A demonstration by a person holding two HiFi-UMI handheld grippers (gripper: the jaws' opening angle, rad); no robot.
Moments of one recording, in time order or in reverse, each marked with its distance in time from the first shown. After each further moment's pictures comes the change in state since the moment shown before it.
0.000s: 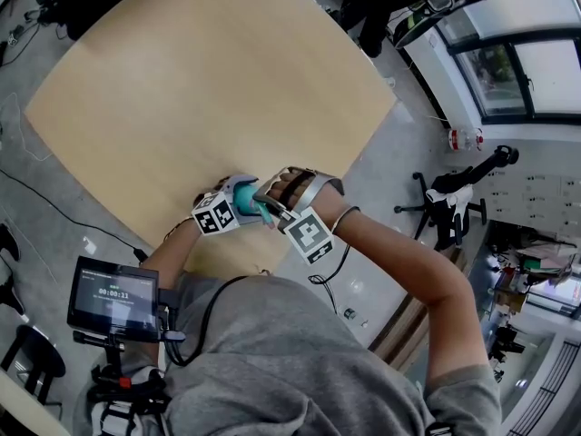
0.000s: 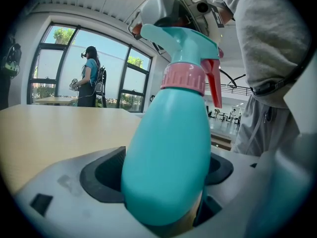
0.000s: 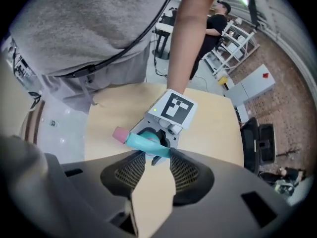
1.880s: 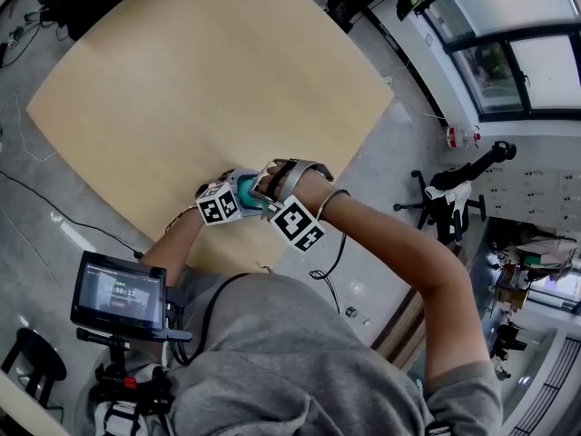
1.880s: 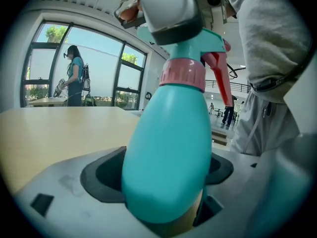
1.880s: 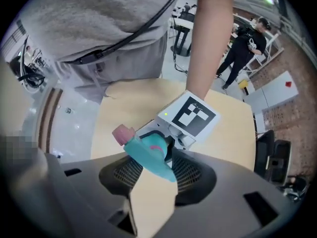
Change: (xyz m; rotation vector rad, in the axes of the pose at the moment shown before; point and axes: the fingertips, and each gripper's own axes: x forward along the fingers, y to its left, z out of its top) left arm 0.009 0.009 -0.007 0.037 0.041 -0.059; right arm 0.030 0.011 -0.002 -0.152 0.041 0.156
